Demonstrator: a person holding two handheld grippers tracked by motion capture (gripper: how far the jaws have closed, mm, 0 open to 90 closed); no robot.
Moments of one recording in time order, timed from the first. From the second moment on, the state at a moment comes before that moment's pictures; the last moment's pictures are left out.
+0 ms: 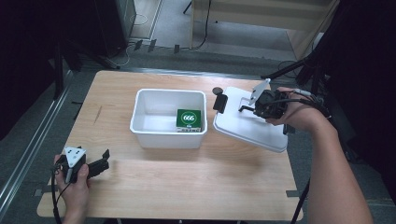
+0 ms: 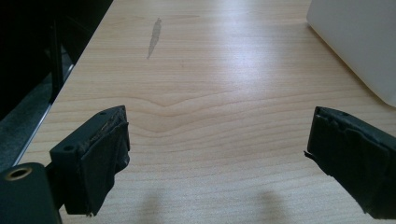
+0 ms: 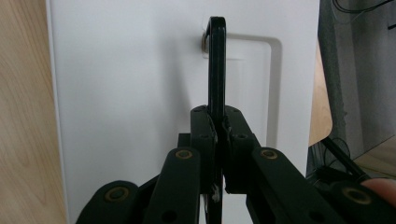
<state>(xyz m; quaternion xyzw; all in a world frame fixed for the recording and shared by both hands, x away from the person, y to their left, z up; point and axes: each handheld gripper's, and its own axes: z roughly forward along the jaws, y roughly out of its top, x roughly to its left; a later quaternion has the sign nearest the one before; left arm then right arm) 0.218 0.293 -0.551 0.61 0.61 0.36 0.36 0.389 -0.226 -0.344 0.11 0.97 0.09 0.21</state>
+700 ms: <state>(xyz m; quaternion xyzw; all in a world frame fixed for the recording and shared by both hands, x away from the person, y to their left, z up) 0.219 0.294 -0.551 0.61 0.61 0.36 0.36 0.395 -0.166 -0.323 0.06 0.97 0.10 0.20</state>
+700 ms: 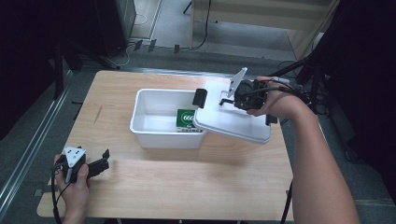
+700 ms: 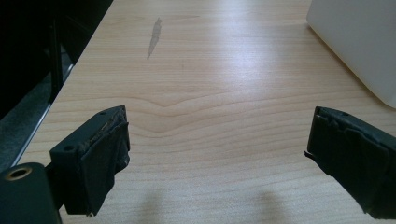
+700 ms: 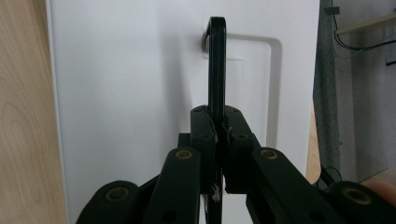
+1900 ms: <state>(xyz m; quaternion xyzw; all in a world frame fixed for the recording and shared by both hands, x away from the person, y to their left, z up) 0.218 0.296 -0.550 0.60 0.62 0.35 0.37 0.402 -0.043 -0.315 -0.02 0.98 0.11 0.18</state>
